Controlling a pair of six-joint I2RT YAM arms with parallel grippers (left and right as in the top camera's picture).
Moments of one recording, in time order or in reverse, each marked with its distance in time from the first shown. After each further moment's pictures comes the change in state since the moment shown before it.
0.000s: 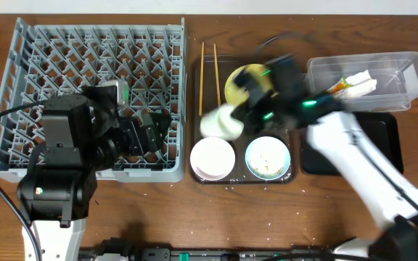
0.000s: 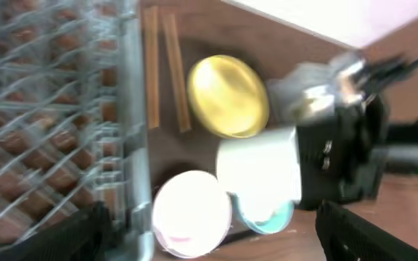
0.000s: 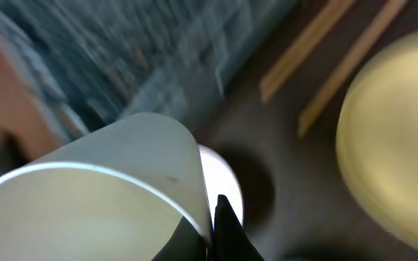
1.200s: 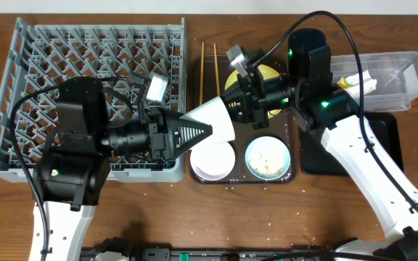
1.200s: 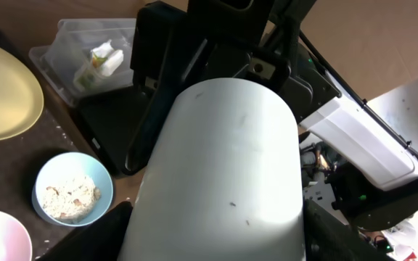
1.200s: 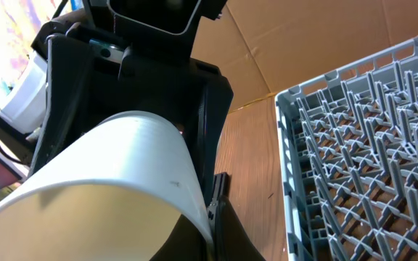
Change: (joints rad) left arm -0.107 0.071 0.000 0.249 0.642 -0.114; right arm -0.004 -0.045 0.012 0.520 -0.837 0.215
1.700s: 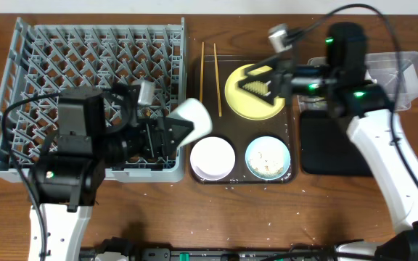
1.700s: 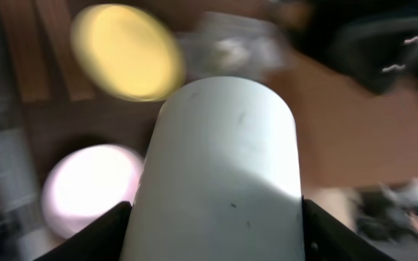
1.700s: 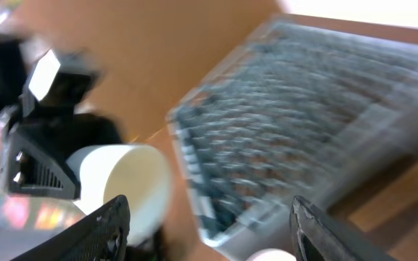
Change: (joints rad) left arm 0.056 -0.013 0.001 -0.264 -0.391 0.099; right arm -0.236 -0.007 0.000 -0.178 0.248 0.023
